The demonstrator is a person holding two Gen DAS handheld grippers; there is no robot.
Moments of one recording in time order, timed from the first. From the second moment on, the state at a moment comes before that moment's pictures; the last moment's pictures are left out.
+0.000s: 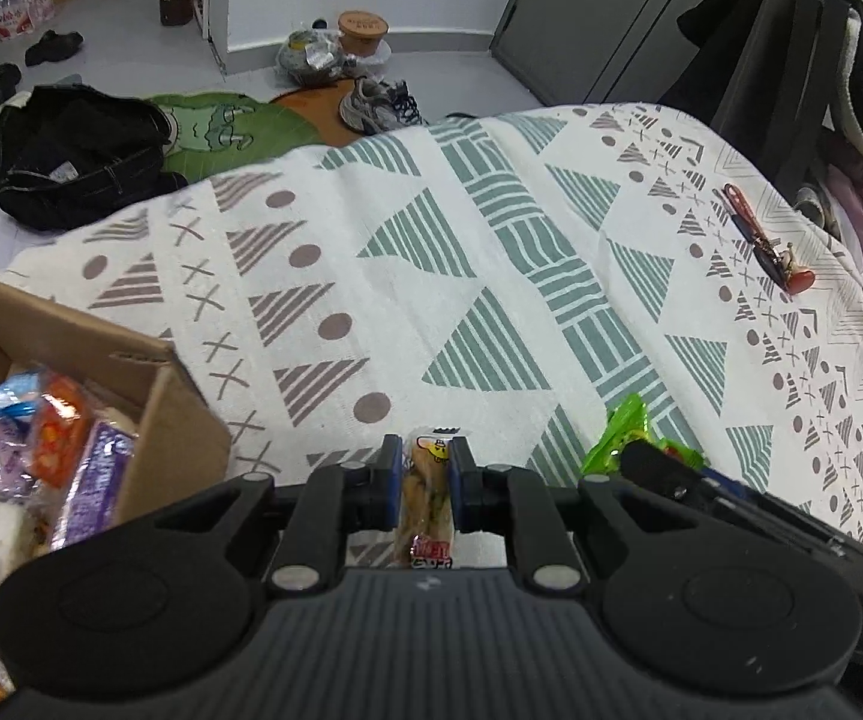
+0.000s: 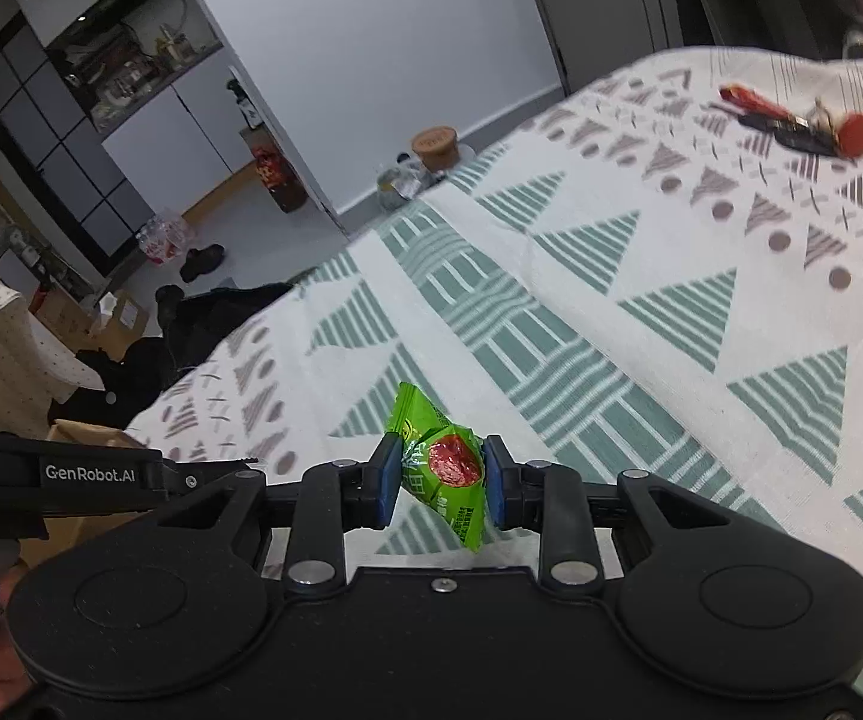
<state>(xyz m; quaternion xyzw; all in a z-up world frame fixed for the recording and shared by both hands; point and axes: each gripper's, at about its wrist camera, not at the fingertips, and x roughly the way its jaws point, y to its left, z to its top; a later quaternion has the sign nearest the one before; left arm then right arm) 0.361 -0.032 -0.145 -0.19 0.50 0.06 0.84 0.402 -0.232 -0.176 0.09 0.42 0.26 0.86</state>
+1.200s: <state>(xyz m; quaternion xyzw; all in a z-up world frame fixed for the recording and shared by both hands) 0.234 0.038 -0.038 -0.21 0.40 0.09 0.89 0.284 -0.178 -0.081 0.10 0.34 0.29 0.89</state>
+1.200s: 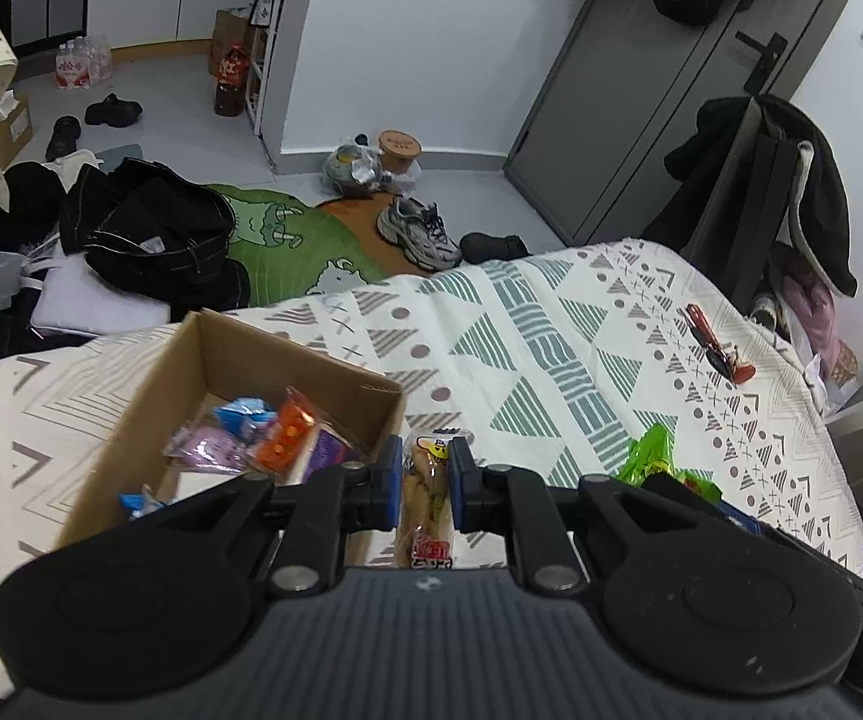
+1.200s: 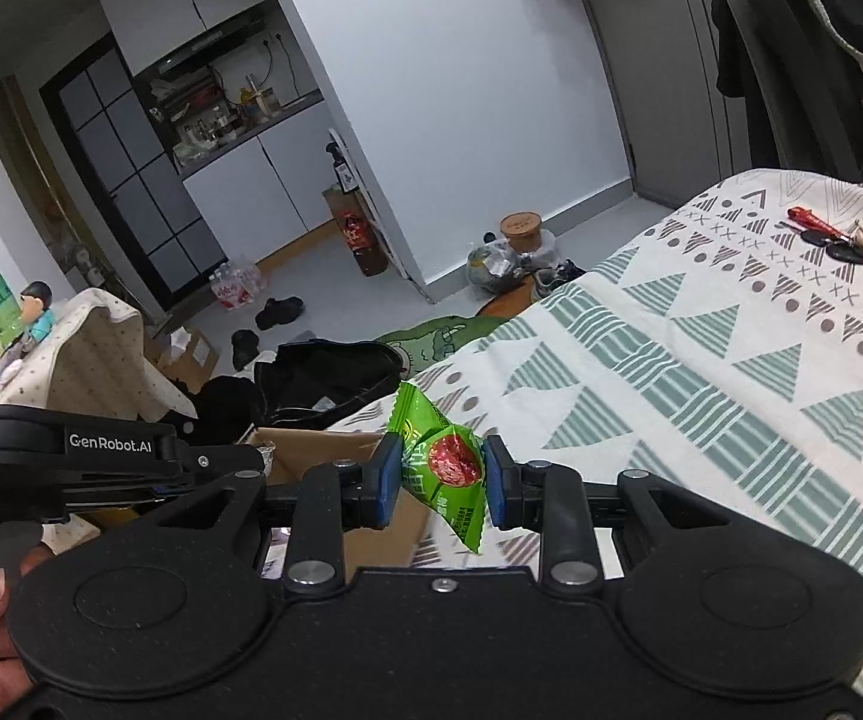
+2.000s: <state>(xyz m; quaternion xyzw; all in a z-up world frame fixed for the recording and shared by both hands) 0.206 0.124 -0.052 -0.26 0.39 0.11 0.87 0.263 -0.110 -0.097 0.07 0.36 0.32 0.87</state>
